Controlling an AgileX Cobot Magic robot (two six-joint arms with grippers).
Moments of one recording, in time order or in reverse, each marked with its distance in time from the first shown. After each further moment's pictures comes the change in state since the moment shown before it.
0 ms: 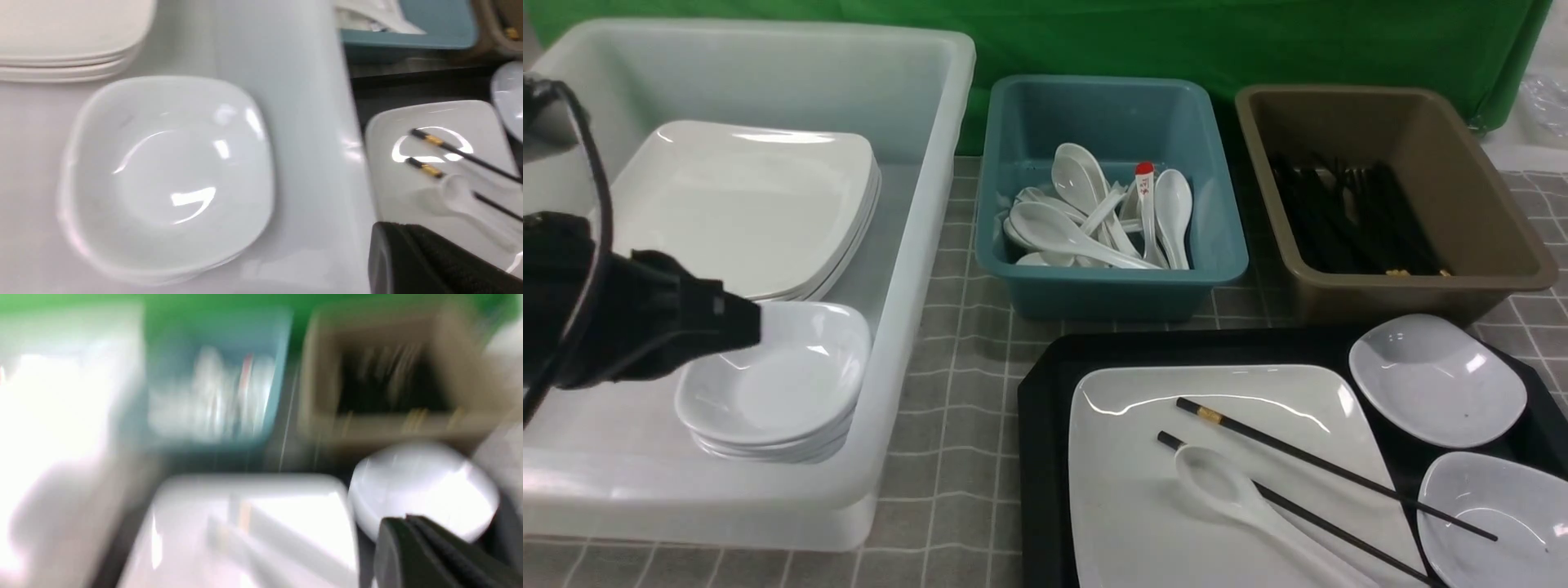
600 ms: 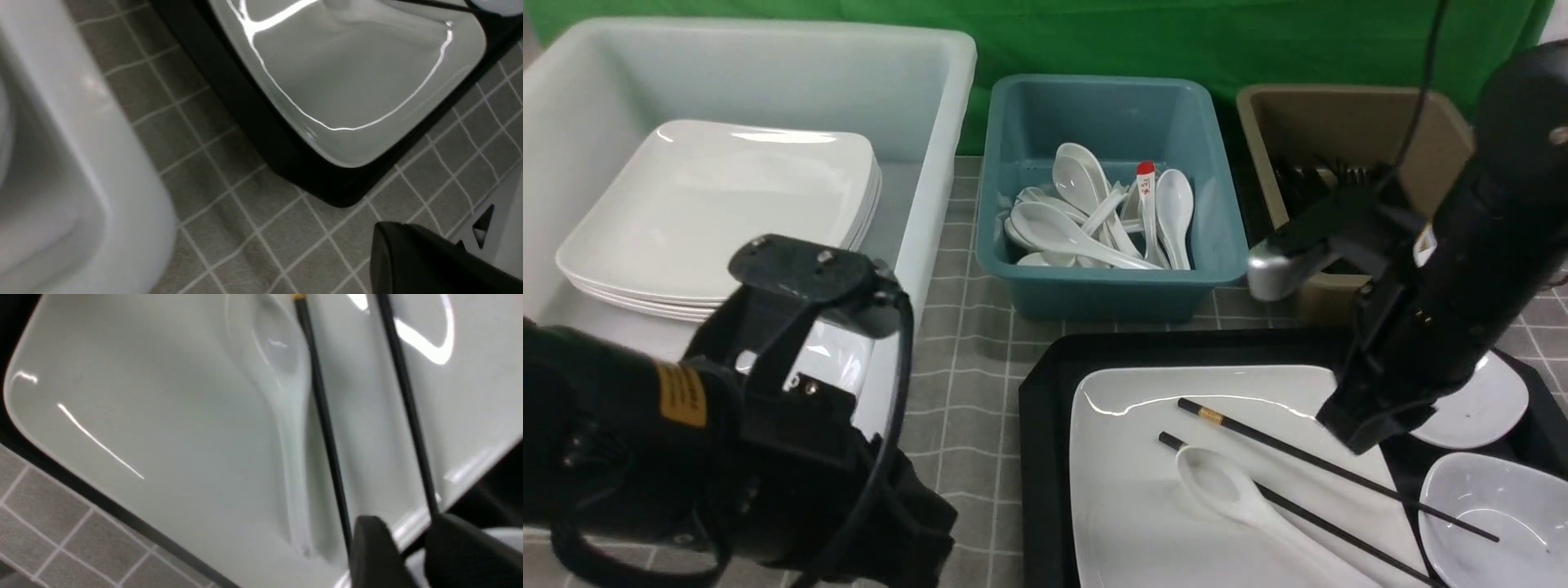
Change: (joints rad) right arm 0.040 1.038 -0.540 0.145 0.456 -0.604; left arm -0.647 0.071 -0.002 0.309 -0.013 -0.330
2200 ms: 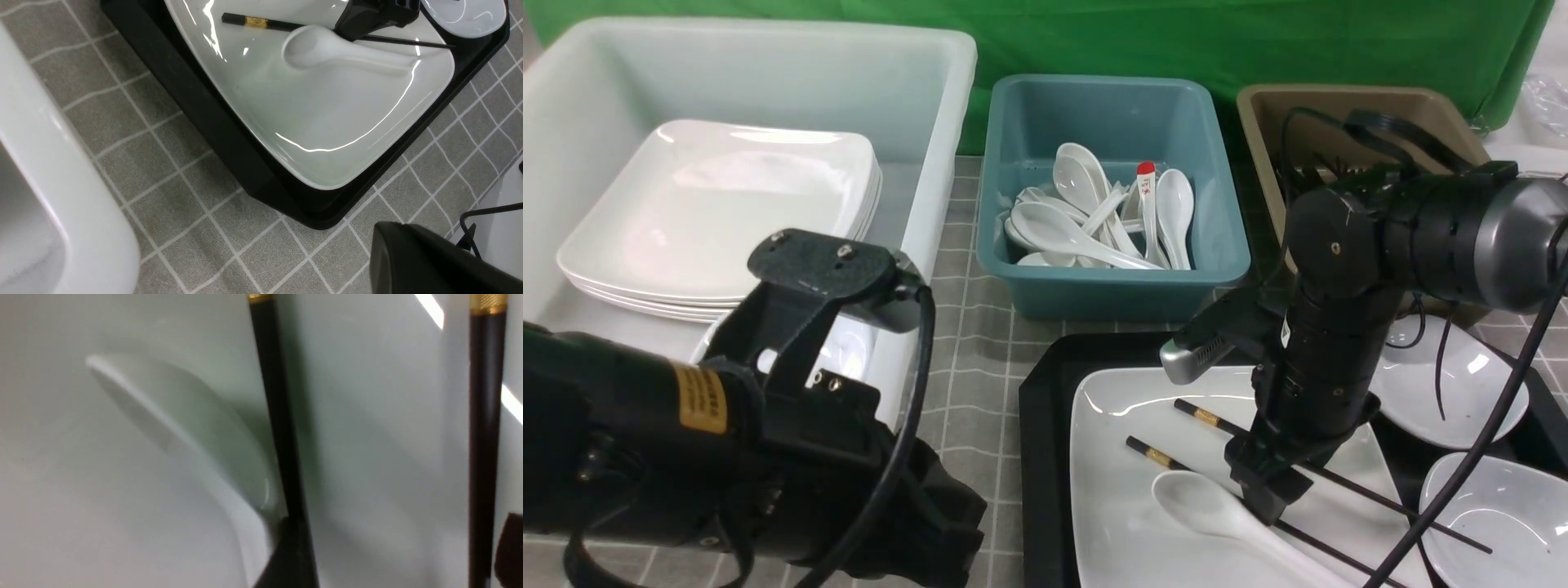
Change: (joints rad) right arm 0.054 0.250 -0.009 -0.063 -0.143 0.035; left arm -0.031 0.000 -0.002 0.004 -0.056 -0.045
